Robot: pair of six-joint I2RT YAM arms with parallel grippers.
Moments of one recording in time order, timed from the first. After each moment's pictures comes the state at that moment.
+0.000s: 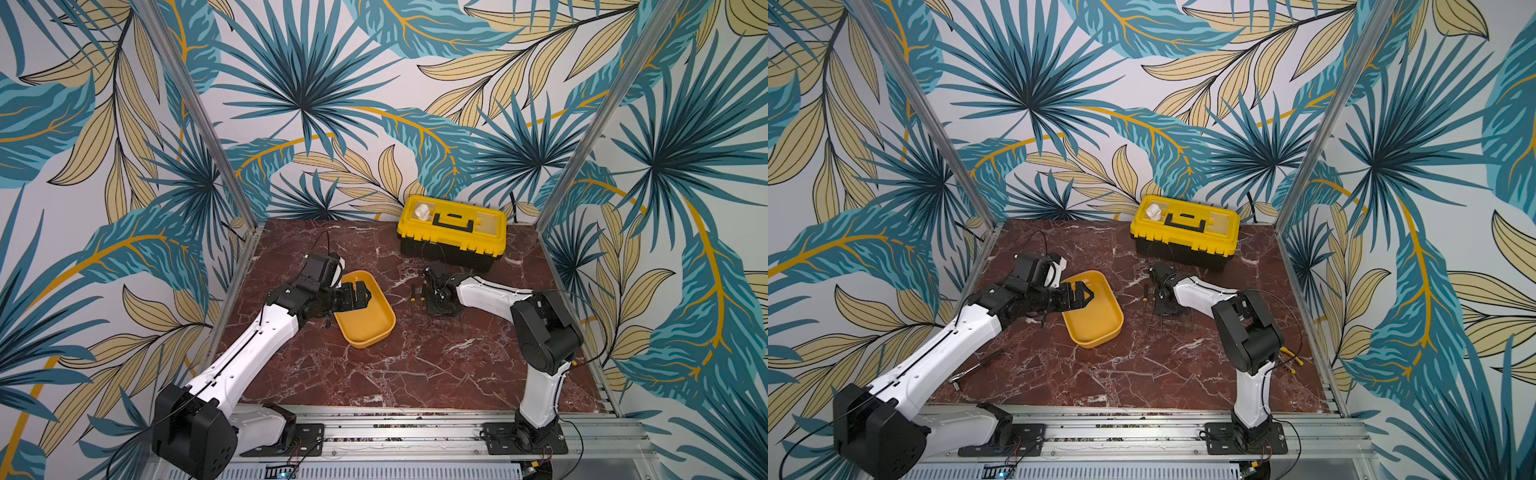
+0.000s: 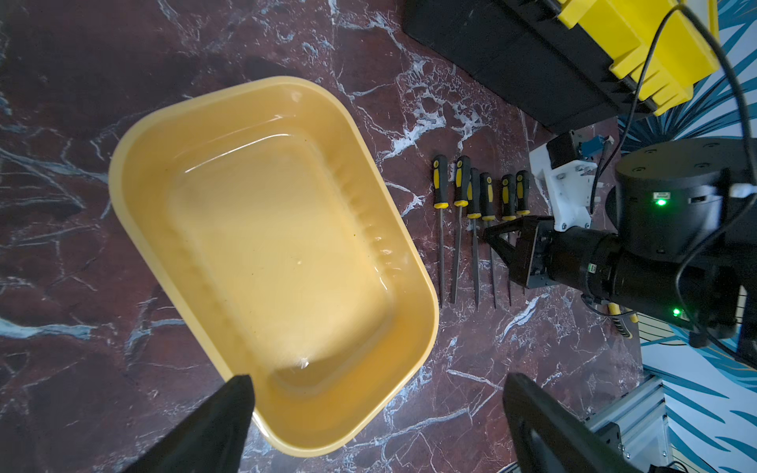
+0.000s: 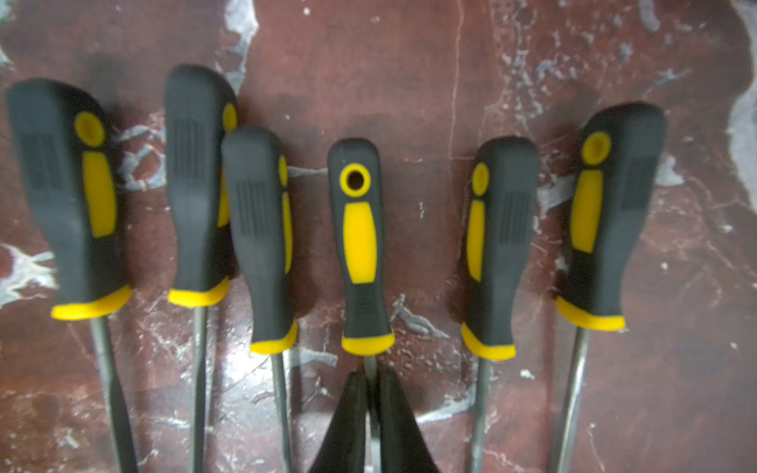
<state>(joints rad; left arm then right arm) -0.39 1.25 1.06 -0.67 0.22 -0.55 0.49 1.92 1.24 -0.61 0.20 0.53</state>
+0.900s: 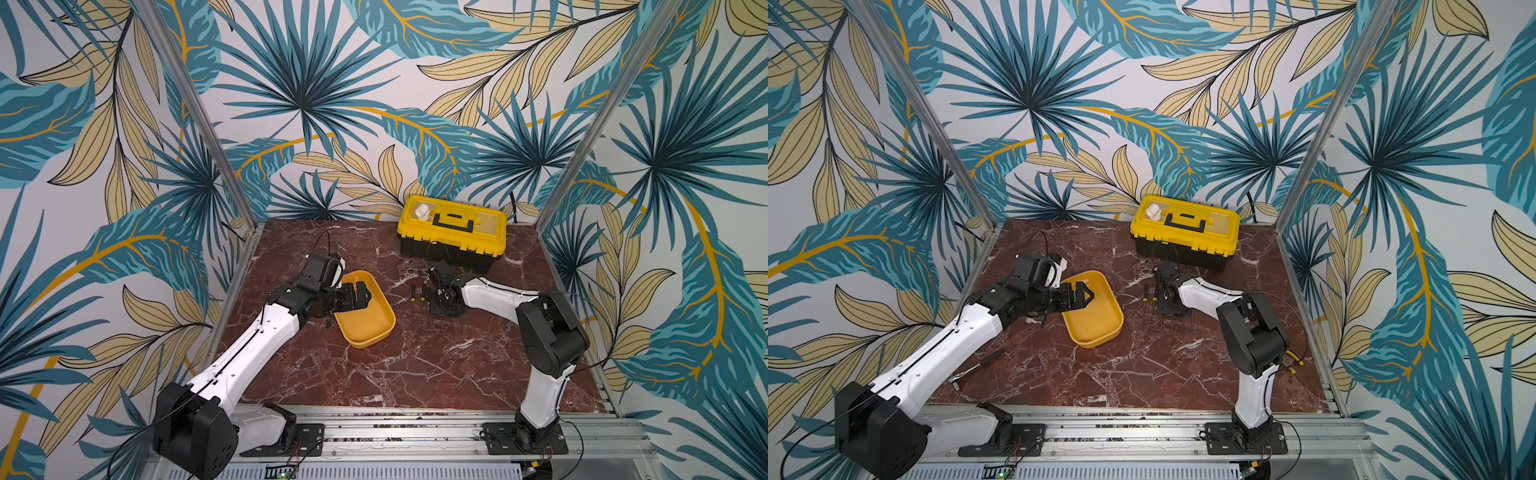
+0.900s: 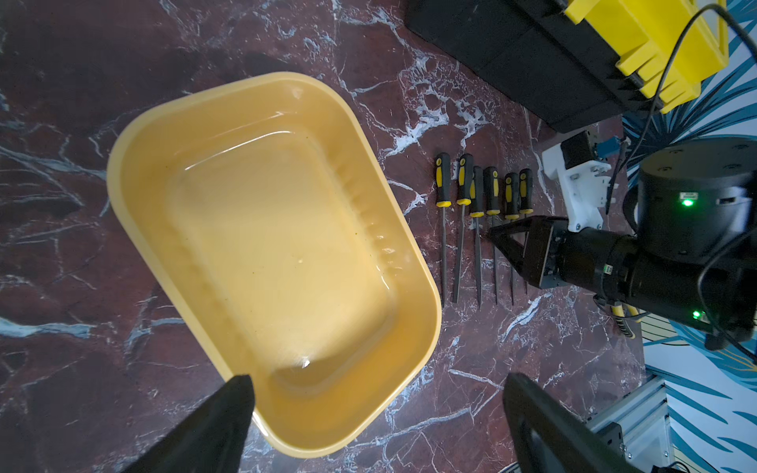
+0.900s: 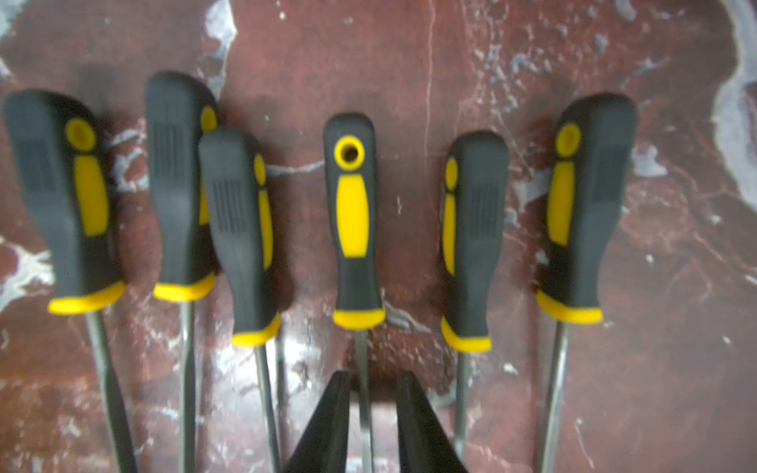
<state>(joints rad) -0.39 1.26 1.06 -0.68 0.22 -0.55 0.48 1.86 1.20 -0.59 0.17 0.53</state>
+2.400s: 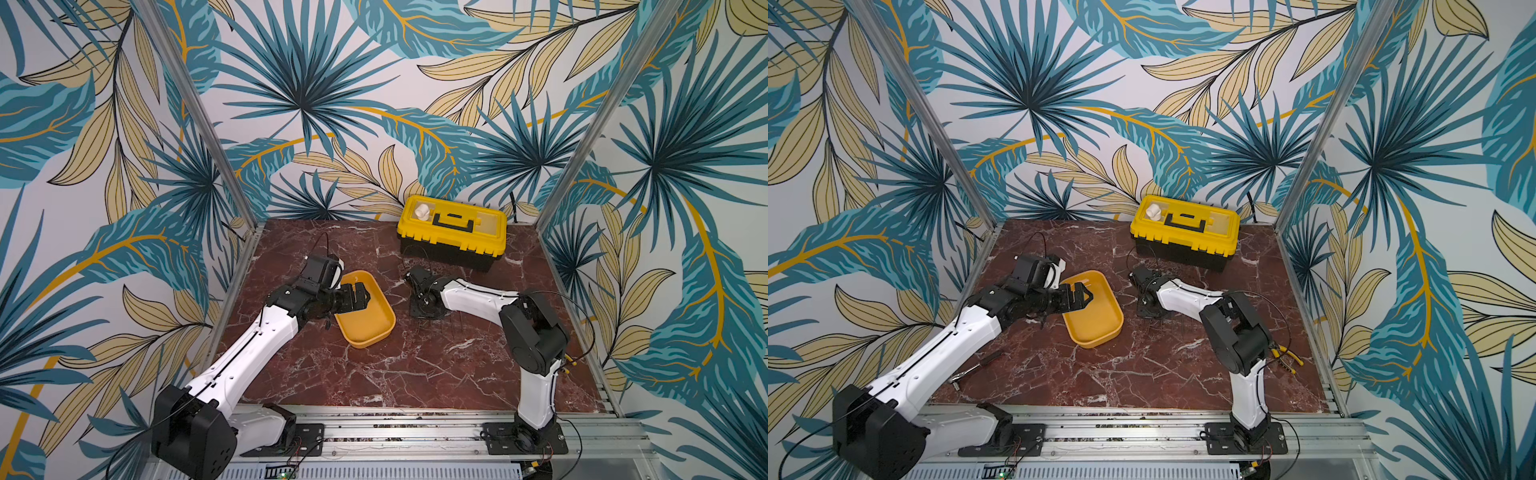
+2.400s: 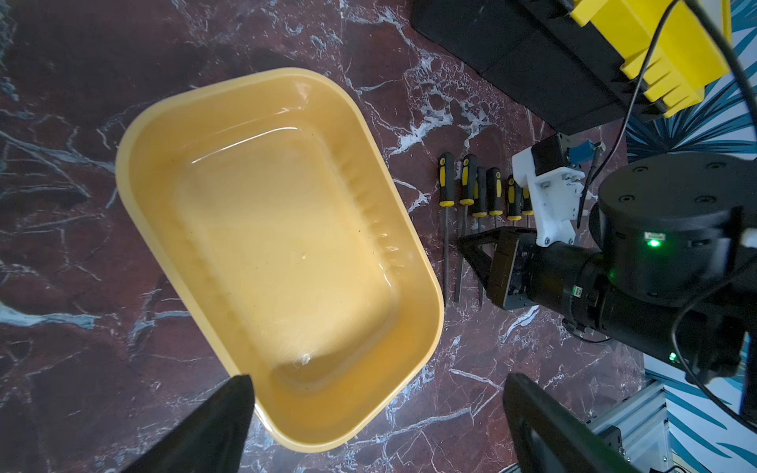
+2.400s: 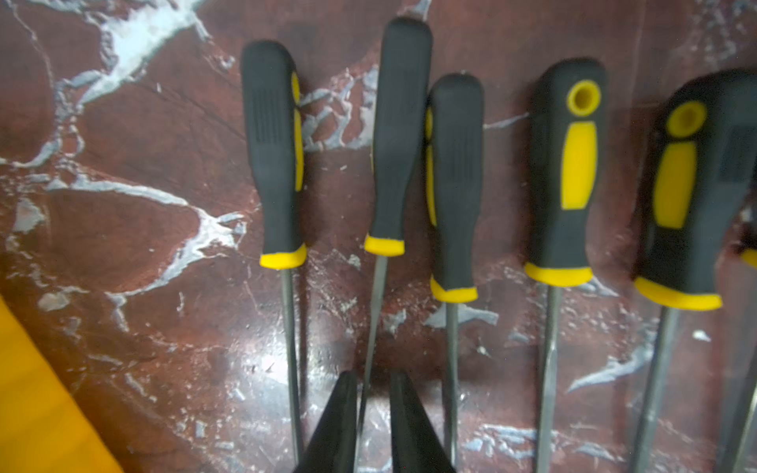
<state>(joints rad) -0.39 1.24 1.05 -0.68 0.21 -0.57 0.62 1.97 1.32 -0.62 0.19 0.70</state>
